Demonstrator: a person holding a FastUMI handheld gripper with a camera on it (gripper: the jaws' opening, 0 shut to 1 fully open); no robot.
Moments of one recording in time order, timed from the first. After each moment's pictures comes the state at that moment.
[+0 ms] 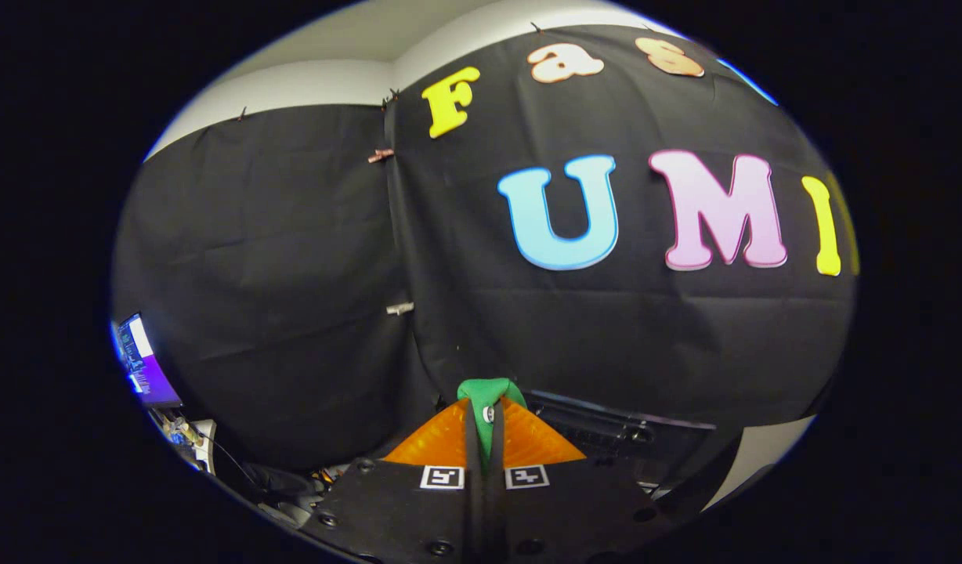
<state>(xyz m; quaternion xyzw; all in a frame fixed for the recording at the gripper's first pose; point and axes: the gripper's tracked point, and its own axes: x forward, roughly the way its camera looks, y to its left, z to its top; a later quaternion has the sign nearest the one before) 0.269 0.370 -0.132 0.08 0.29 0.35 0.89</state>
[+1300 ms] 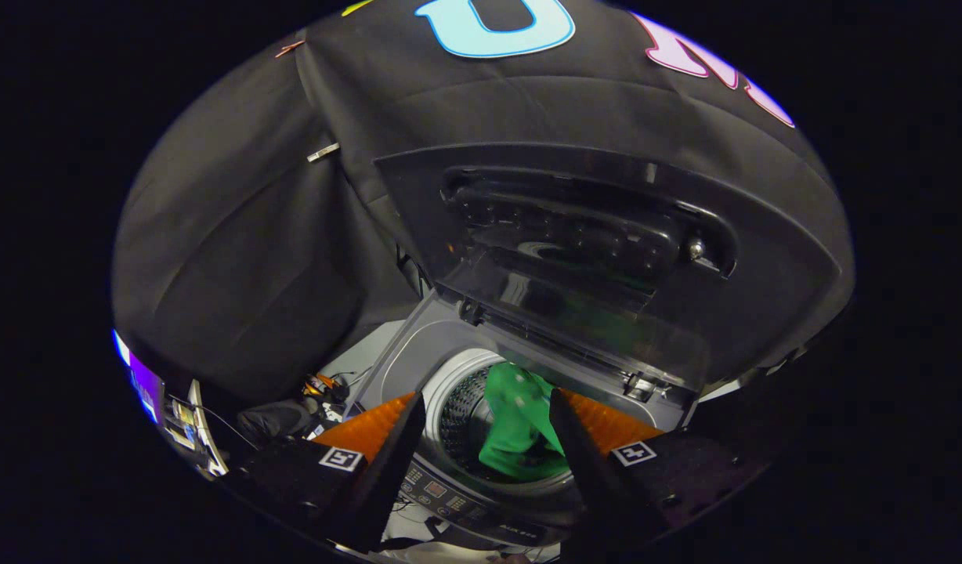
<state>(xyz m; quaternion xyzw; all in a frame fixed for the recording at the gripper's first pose) 0.242 0.339 -0.347 0.01 0.55 0.28 0.78</state>
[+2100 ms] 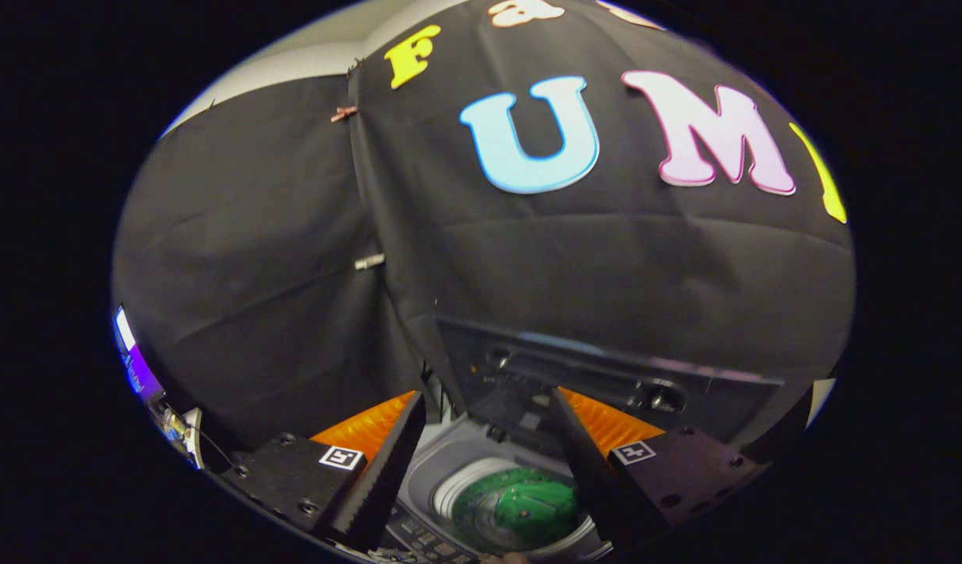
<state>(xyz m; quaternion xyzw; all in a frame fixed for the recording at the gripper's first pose) 0.327 0.358 -0.224 0.10 0.29 0.31 0.90</state>
